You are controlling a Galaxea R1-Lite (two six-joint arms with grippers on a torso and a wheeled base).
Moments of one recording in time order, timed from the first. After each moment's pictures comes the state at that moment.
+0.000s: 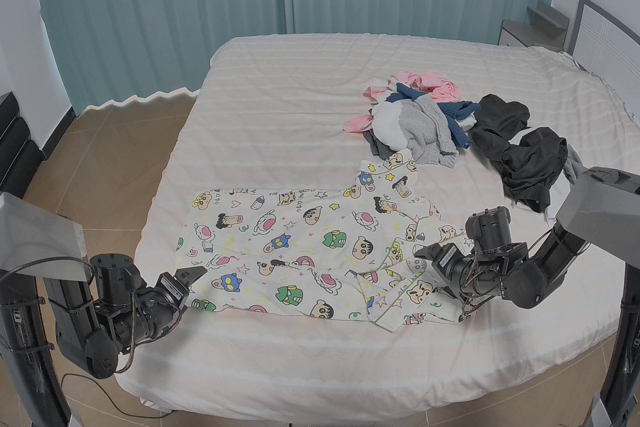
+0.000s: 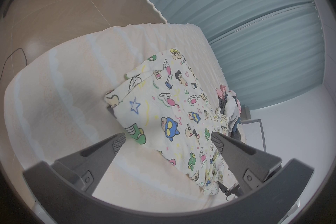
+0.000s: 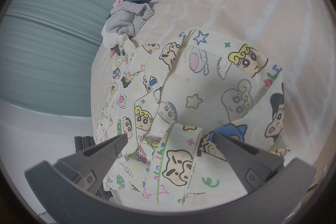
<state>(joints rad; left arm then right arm) -0.14 2.18 -0.22 -1.47 -0.15 -1.05 0.35 2.21 -0.80 -0.70 0.00 1.07</state>
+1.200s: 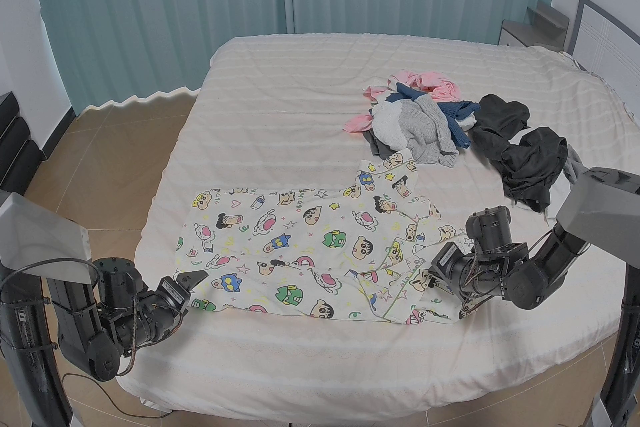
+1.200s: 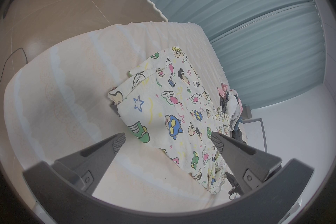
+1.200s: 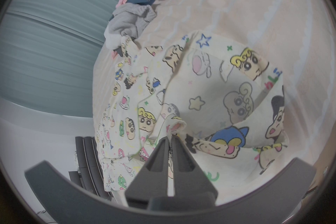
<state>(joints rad) -0.14 2.21 -0.20 -1.50 -0.15 -1.04 0.36 2.21 -0.80 -0.73 -0.01 1.06</state>
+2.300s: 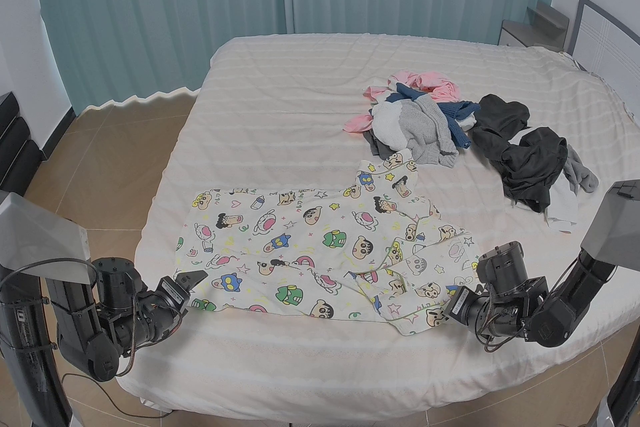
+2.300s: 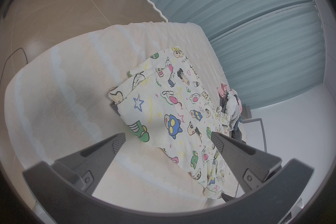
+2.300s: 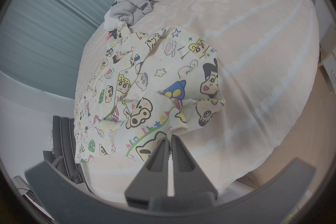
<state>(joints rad) -0.14 2.20 -0.20 -1.50 -0.15 -1.04 0.45 2.05 -0.50 -0.72 -0.14 0.95</state>
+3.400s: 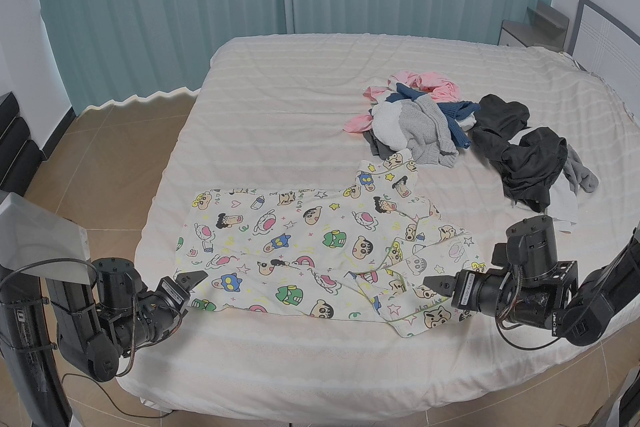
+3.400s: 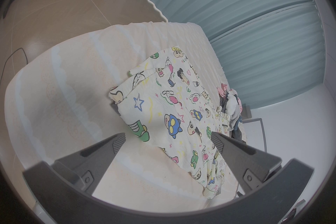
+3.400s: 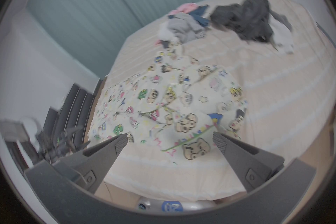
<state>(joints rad) -0.14 2.20 -0.19 -1.50 -0.15 -1.04 0.51 1.83 -0.48 -0.71 -0.12 0.62</state>
